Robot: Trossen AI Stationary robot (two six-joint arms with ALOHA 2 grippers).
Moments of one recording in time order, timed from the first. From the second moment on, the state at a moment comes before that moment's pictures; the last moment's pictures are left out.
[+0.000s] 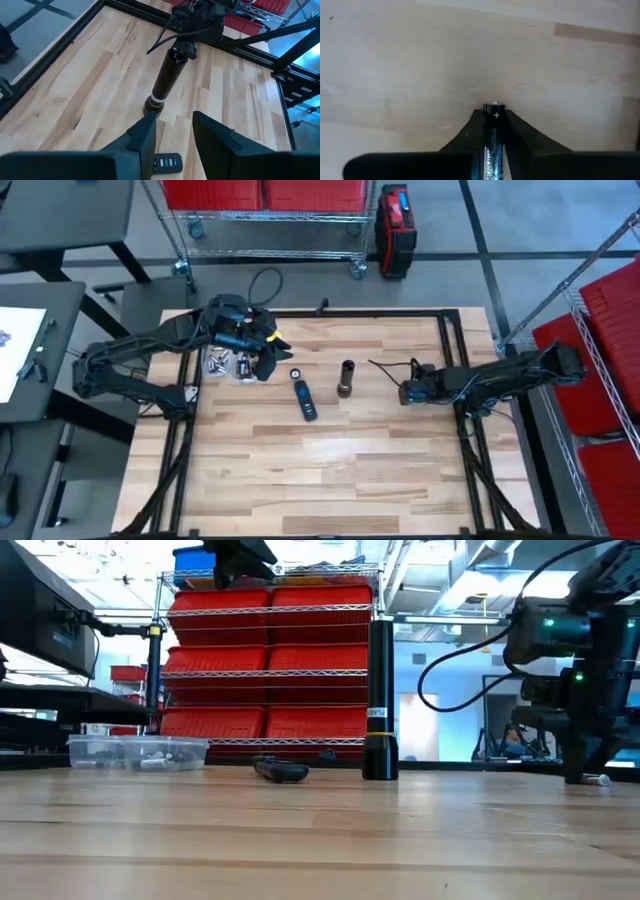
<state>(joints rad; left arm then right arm) 0.30 1.18 1.24 -0.48 0.15 -0.20 -0.03 1.20 0.44 -0.74 0.31 1.33</state>
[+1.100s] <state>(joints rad) 0.30 1.18 1.24 -0.30 0.15 -0.22 -0.04 1.00 0.66 0.39 0.29 0.37</state>
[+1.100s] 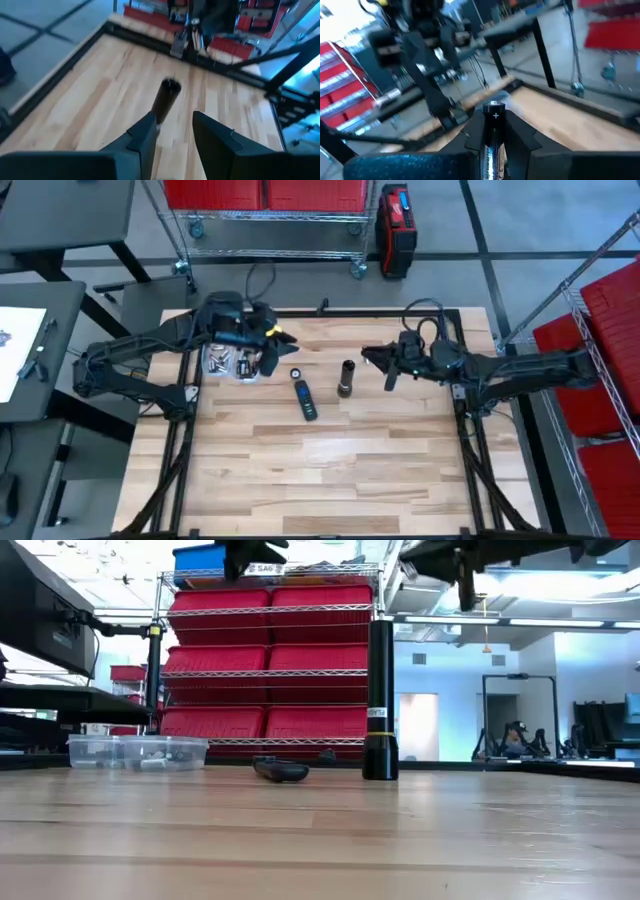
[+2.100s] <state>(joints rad) 0.24 1.54 1.39 0.22 0.45 -0.32 -0.09 1.24 0.87 0.70 0.05 0.28</state>
